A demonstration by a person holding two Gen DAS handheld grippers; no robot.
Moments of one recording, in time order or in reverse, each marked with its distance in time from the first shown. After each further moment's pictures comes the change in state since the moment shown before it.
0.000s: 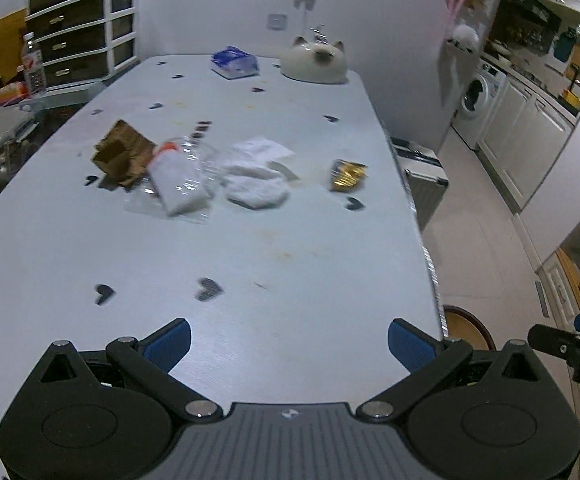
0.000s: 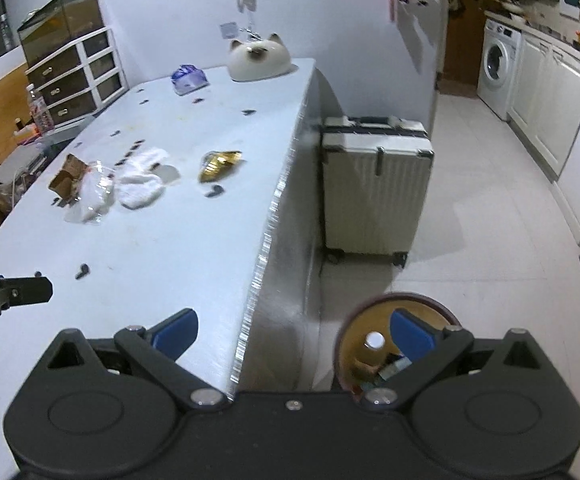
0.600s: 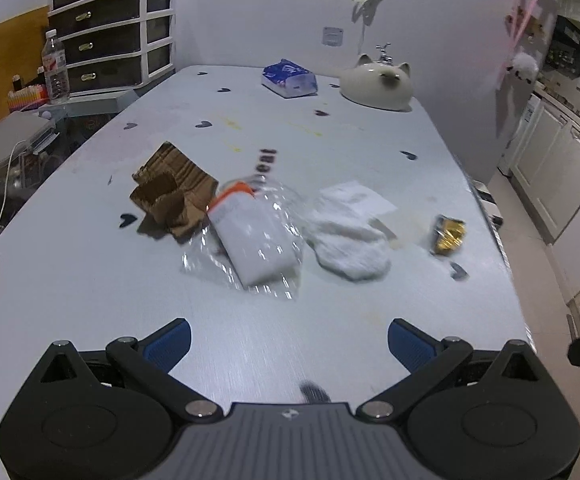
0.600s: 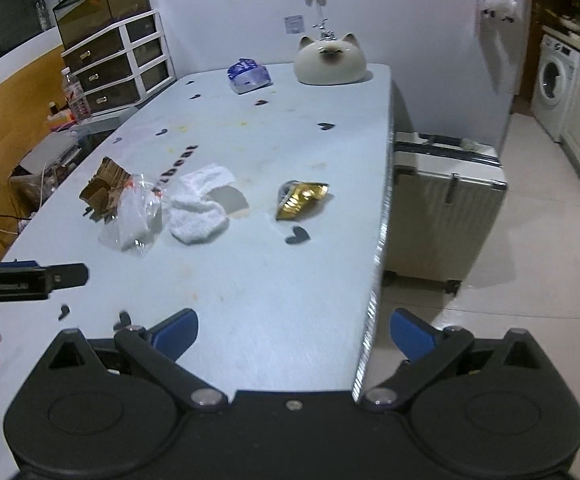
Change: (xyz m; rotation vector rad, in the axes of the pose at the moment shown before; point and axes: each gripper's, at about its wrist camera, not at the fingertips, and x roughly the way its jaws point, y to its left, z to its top) left arm 0.083 0.084 0.068 -0.032 -0.052 0.065; right arm 0.083 0.063 0.074 -0.074 0.028 0.121
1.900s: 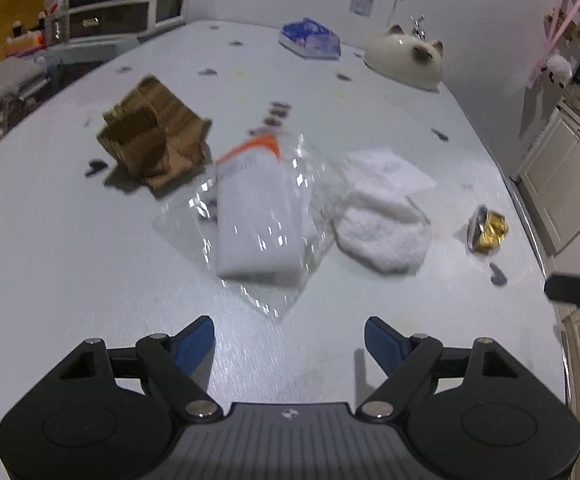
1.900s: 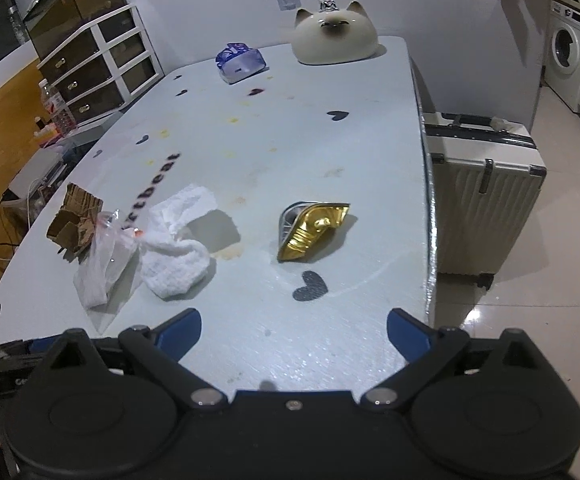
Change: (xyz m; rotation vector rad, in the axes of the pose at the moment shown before) left arm 0.068 0.013 -0.010 -0.104 0.062 -0.021; right arm 0.091 -0.012 0.043 0.069 0.045 0.054
